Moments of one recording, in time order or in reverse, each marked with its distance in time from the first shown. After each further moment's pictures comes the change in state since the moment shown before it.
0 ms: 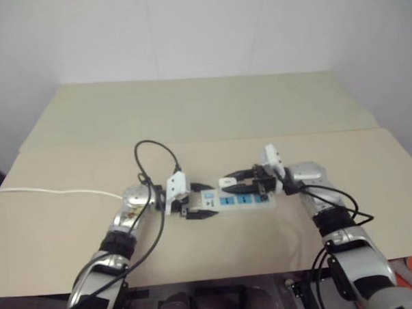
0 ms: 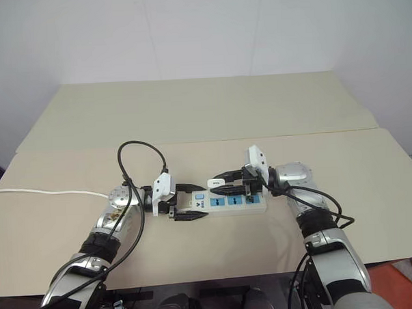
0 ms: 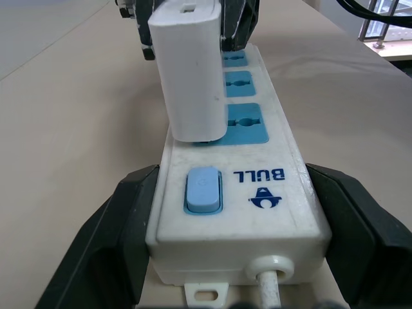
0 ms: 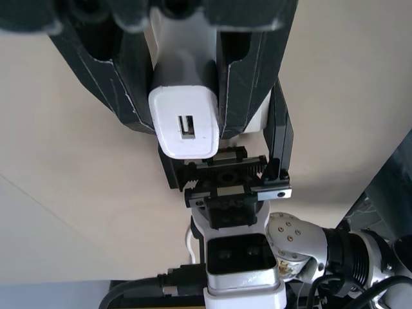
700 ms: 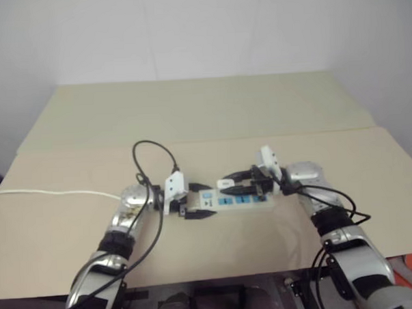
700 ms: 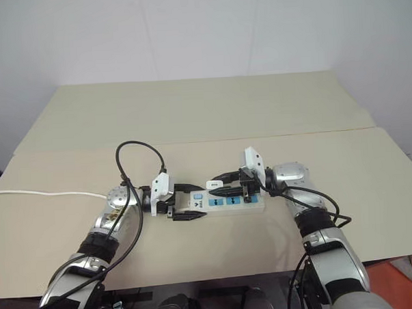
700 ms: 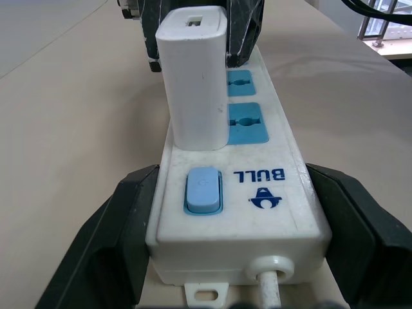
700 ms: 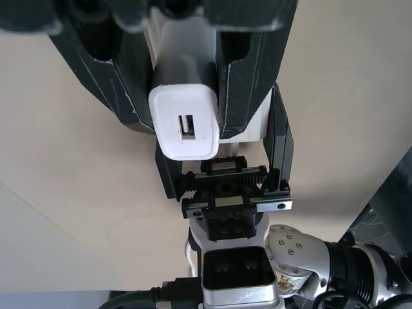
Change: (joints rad) left arm 0.001 0.013 0.004 0.007 0.001 0.000 -0.001; right arm -0.013 0.023 0.024 -0.025 -0.044 -0.005 -0.020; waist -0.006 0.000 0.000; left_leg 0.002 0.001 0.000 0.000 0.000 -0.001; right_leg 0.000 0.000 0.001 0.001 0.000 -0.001
